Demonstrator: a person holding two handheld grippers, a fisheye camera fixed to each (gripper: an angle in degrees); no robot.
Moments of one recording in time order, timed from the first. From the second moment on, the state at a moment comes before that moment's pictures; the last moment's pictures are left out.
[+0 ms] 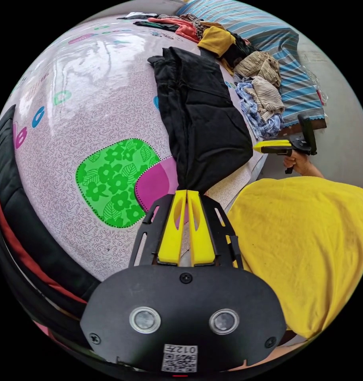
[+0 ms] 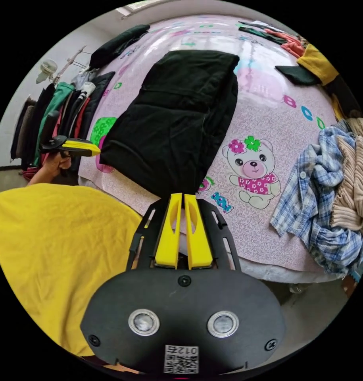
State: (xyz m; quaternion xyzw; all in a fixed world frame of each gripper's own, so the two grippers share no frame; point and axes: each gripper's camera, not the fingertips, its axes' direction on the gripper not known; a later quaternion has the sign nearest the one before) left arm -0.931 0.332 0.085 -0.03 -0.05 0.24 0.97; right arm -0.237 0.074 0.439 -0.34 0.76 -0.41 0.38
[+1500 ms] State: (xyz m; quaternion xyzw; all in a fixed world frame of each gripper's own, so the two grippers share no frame) left arm -0.928 0.339 0.115 -0.03 -0.03 0.14 0.99; right arm -0.195 0.023 0.517 -0.28 0.68 -0.59 0.33
